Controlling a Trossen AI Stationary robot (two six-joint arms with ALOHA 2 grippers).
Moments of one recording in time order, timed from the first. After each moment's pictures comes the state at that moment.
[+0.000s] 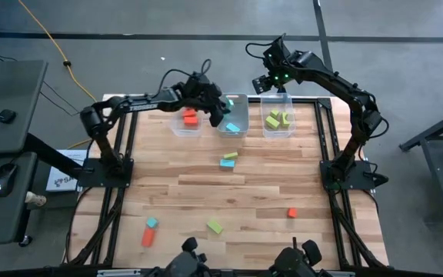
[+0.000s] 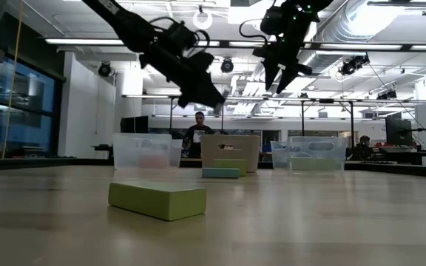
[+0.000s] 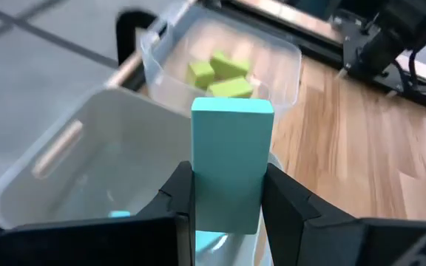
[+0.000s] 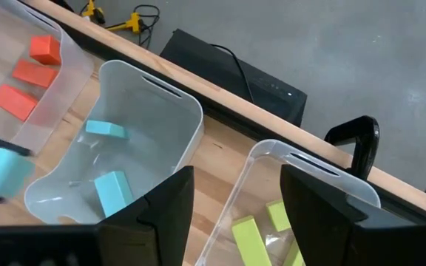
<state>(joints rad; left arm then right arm) 0.69 1.77 1.24 -0.09 0.33 -0.03 -0.75 1.73 1.74 -1.03 0.06 0.30</state>
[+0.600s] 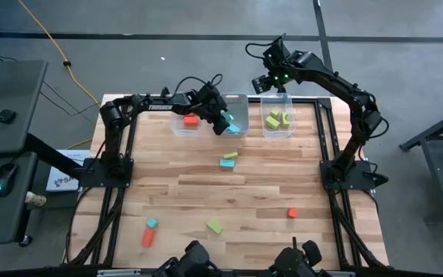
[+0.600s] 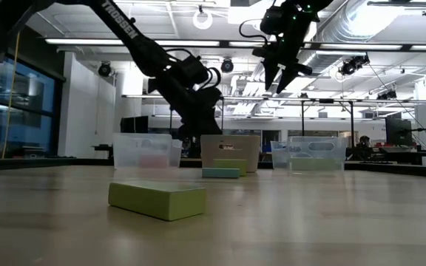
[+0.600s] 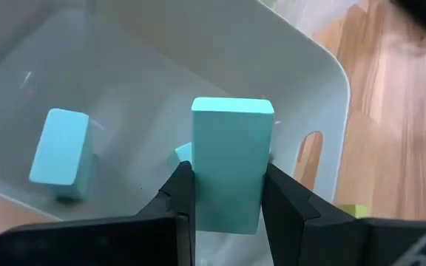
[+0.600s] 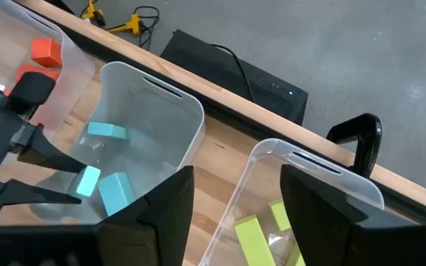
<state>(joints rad) 0.69 1.98 1.29 -0.19 0.38 -0.10 -0.75 1.73 1.74 -1.03 0.06 0.32</state>
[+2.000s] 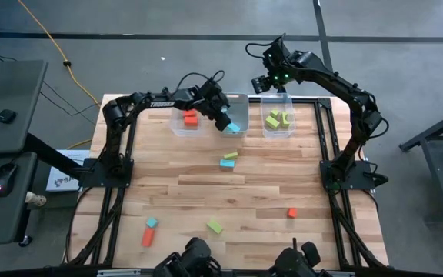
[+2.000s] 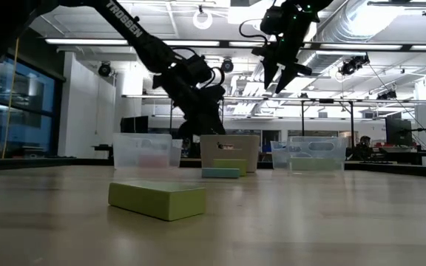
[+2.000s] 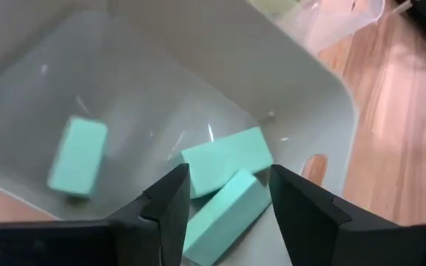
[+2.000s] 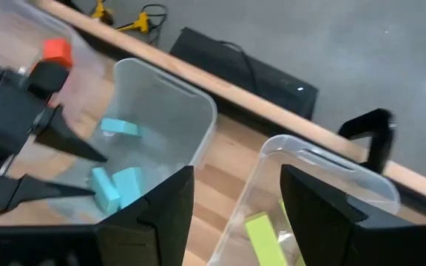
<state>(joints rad) 0.70 2.01 1.39 -0.29 0.37 -0.14 -0.75 1.73 1.74 -1.03 0.03 0.33</state>
